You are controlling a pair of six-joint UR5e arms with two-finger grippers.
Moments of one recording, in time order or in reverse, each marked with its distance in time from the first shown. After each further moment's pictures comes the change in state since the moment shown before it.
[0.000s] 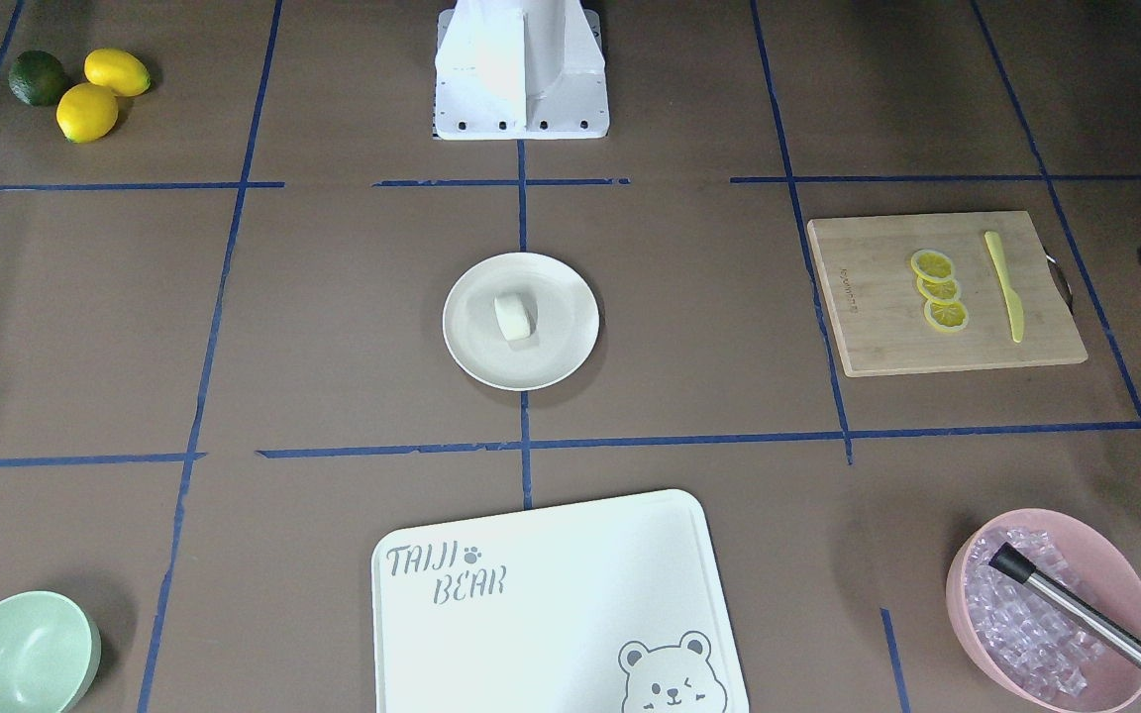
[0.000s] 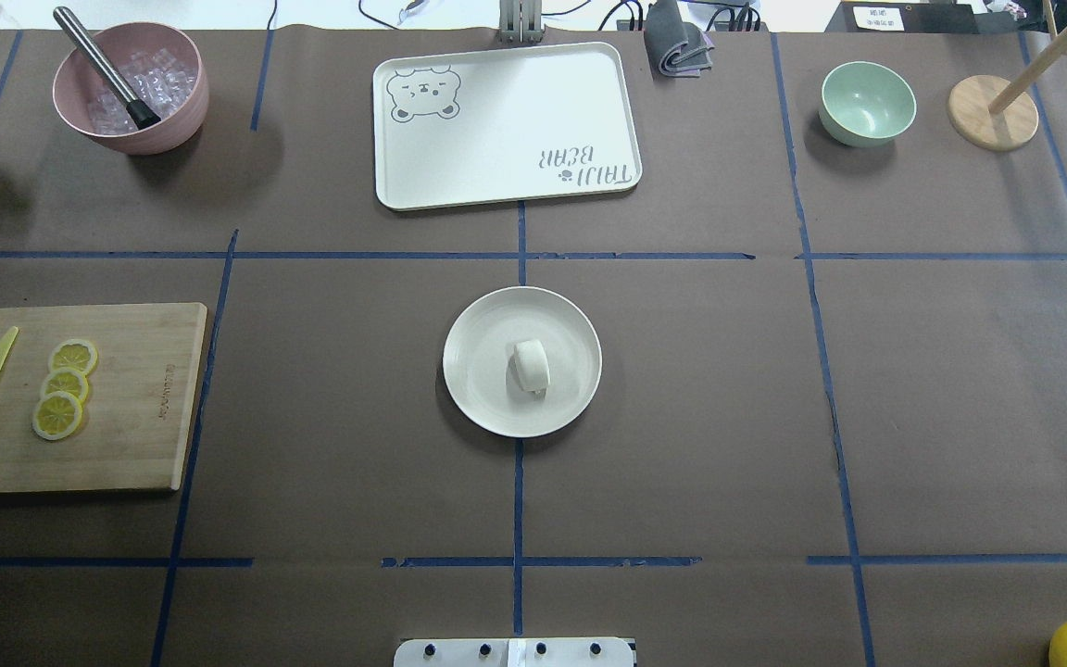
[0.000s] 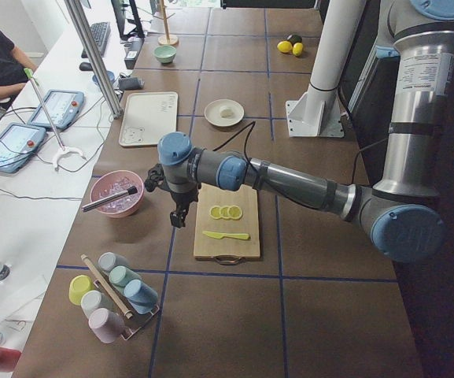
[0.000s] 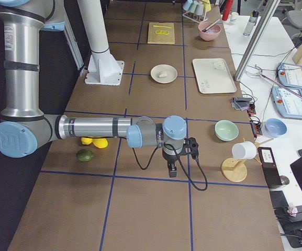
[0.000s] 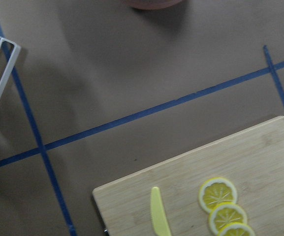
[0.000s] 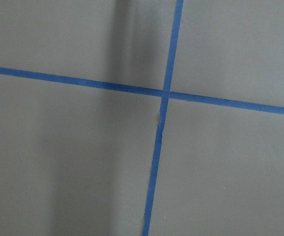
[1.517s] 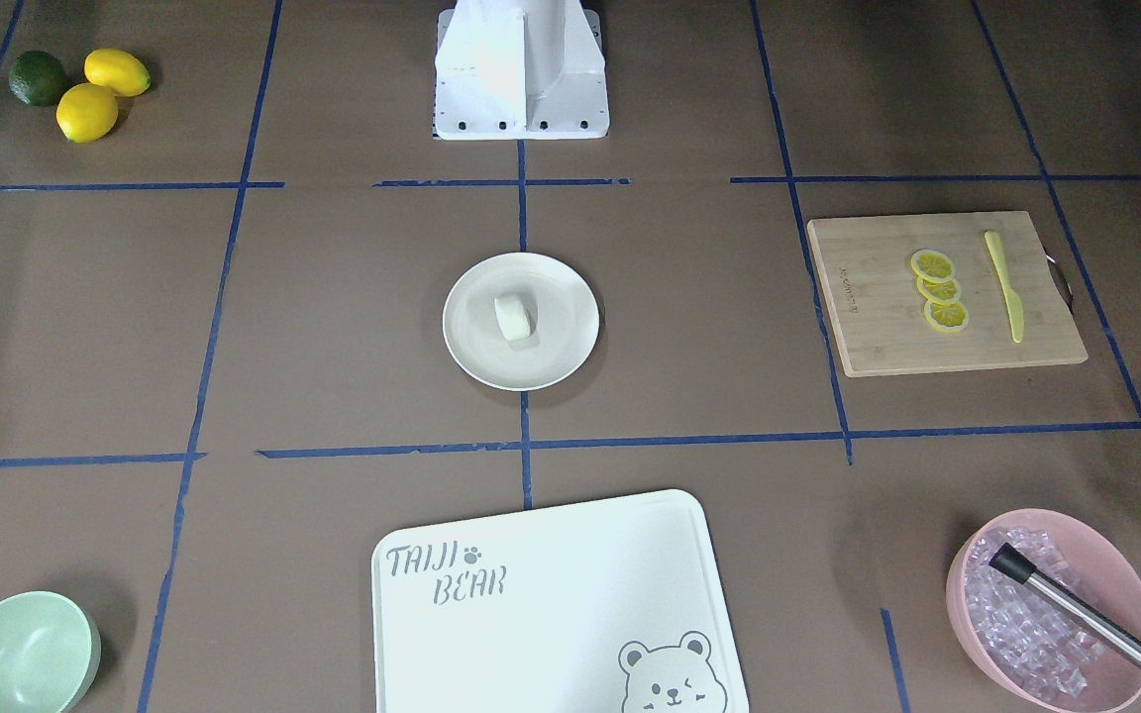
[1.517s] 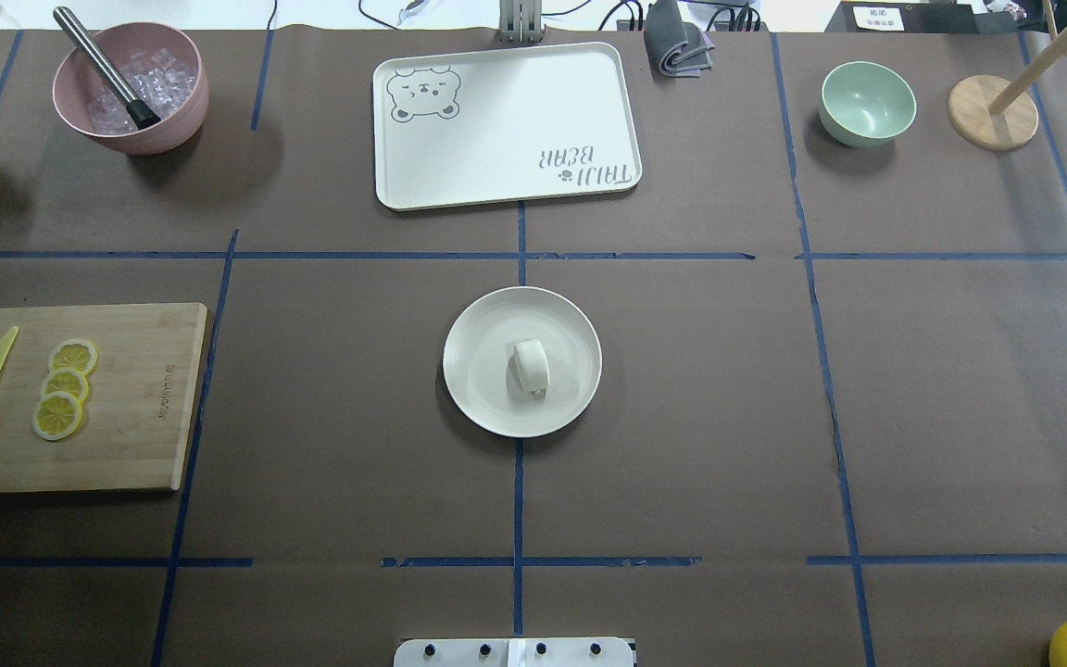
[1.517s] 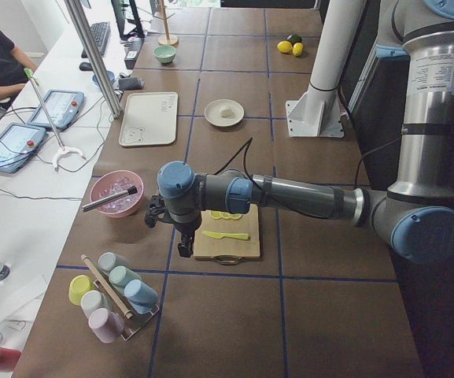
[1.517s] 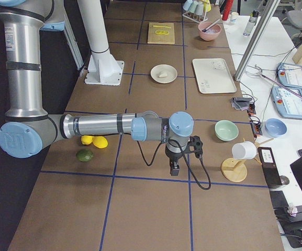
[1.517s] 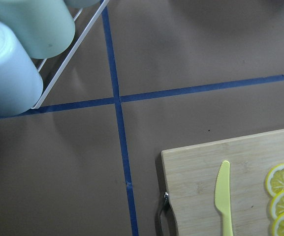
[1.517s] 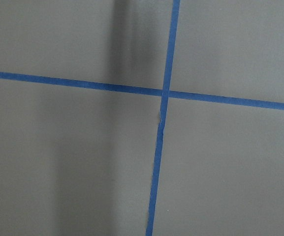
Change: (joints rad) left arm -0.037 0.091 -0.056 -0.022 0.013 -0.166; right arm 0.003 0.046 0.006 -0.098 0.007 0.001
